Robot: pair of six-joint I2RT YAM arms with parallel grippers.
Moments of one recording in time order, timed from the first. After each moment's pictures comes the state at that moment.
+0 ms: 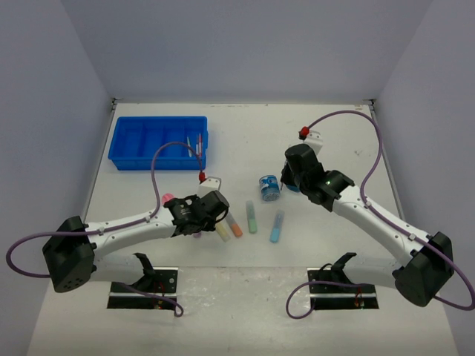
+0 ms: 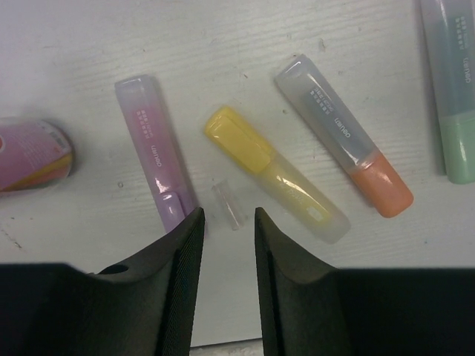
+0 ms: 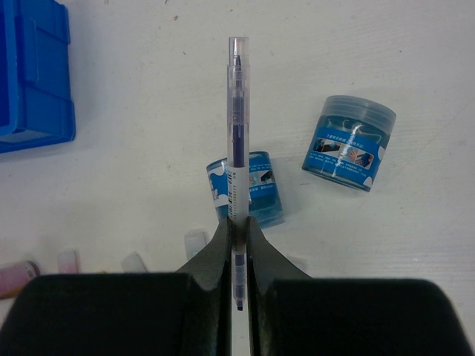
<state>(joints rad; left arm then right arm) -0.99 1.28 0.75 -0.62 -0.45 -0.73 0.66 1.20 0.99 -0.50 0.43 0.70</state>
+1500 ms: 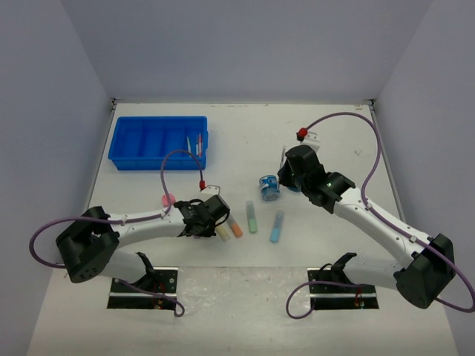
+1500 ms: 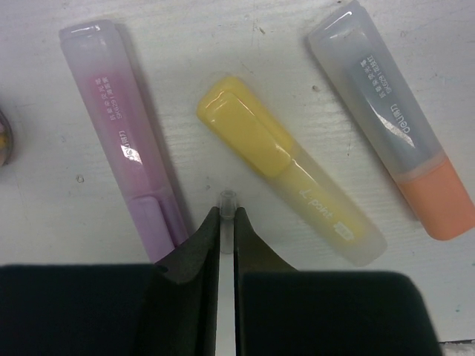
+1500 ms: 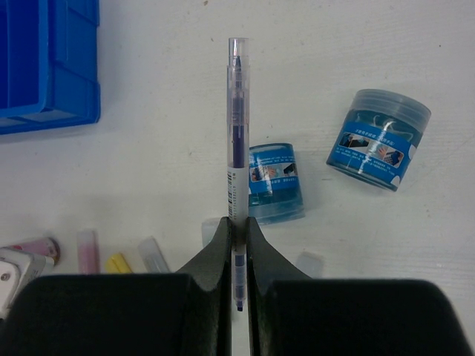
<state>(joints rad) -0.96 1.39 0.67 -0.51 -0.36 -0.78 0.66 1.19 0.97 -0.47 0.35 0.69</state>
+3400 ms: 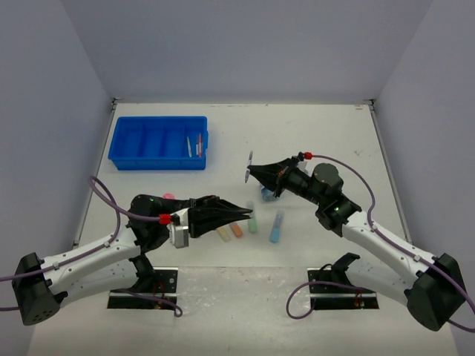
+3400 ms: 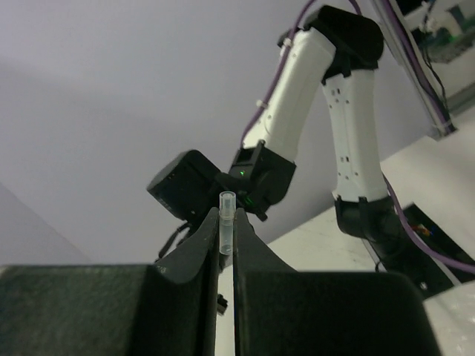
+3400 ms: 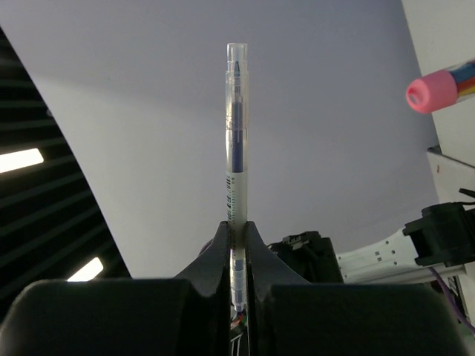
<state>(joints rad) -0.96 0.87 0.57 0.84 0.79 0.28 0.63 1.01 0.63 0.34 -0.36 1.98</state>
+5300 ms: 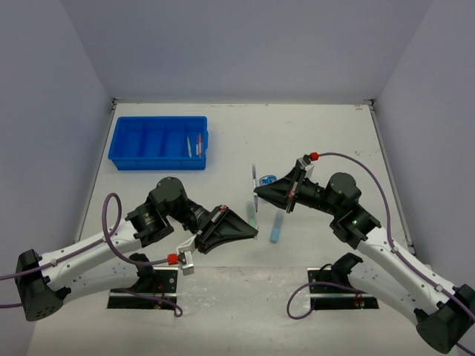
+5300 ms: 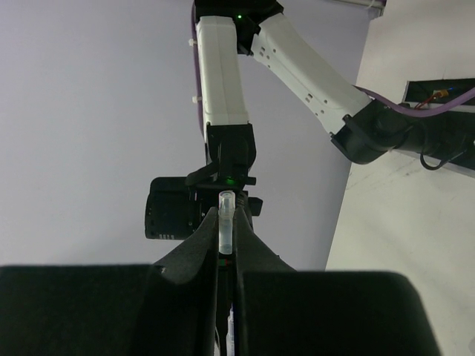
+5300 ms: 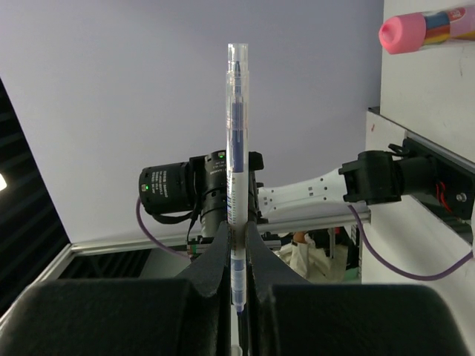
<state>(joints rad) -0.96 0.92 0.72 0.24 1.19 1.37 0.63 0.78 0.62 0.14 -0.54 1.71</state>
